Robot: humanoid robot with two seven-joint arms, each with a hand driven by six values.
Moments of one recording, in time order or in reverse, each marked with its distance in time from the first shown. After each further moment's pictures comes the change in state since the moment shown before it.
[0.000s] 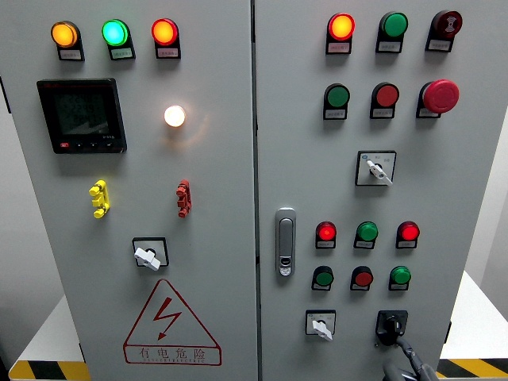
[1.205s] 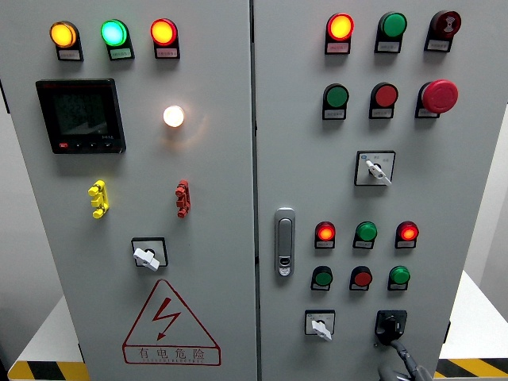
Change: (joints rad) left arm 0.000 0.000 0.000 0.000 0.000 0.000 0.000; right arm 0.001 0.004 -0.014 0.000 0.001 0.009 -0.014
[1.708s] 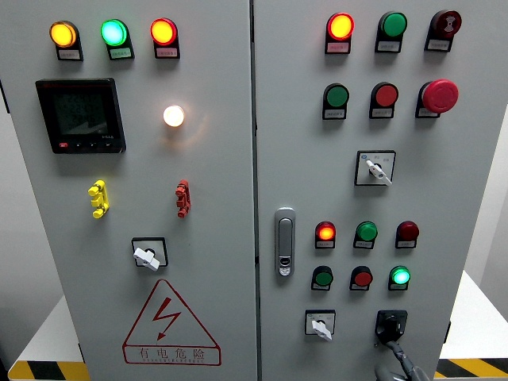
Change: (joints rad) left arm 0.000 0.000 0.000 0.000 0.000 0.000 0.000; right arm -0.001 0.005 -0.004 0.000 -0.001 -0.004 0.000
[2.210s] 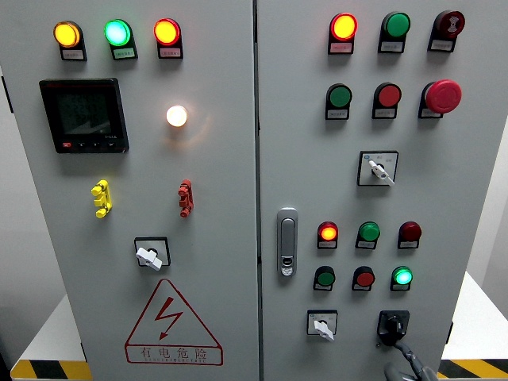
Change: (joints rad) left arm 0.000 0.000 0.000 0.000 0.000 0.000 0.000; right arm -0.003 -0.035 0.012 -0.001 0.000 -0.007 0.000
